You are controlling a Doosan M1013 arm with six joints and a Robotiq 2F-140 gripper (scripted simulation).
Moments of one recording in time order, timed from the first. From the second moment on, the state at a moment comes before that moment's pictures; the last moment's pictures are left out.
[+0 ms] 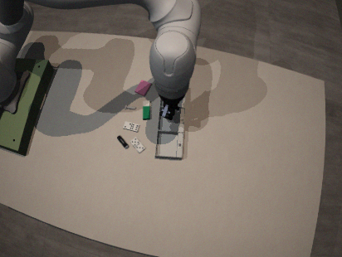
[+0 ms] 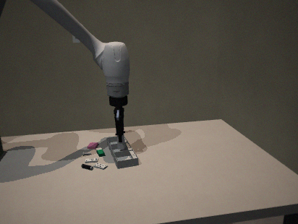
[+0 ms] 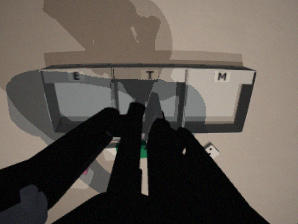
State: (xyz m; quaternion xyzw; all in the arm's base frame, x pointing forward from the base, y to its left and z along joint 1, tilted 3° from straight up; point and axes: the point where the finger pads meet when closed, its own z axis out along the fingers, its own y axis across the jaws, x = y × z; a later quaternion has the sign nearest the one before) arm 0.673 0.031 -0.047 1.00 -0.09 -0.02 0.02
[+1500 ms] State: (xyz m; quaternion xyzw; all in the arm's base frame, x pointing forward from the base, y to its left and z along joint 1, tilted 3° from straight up) arm 0.663 0.116 -0.013 1.00 -0.09 -0.02 0.02
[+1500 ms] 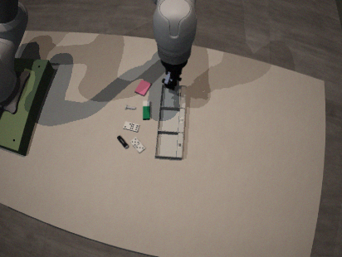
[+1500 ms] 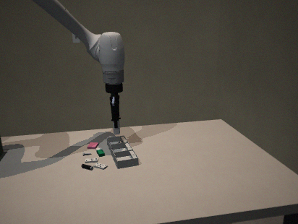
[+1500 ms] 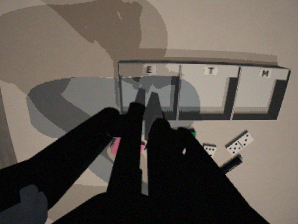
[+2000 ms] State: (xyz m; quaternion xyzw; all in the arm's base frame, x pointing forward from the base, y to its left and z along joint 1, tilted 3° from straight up) arm 0.662 0.115 -0.047 1.00 -0.09 -0.02 0.02
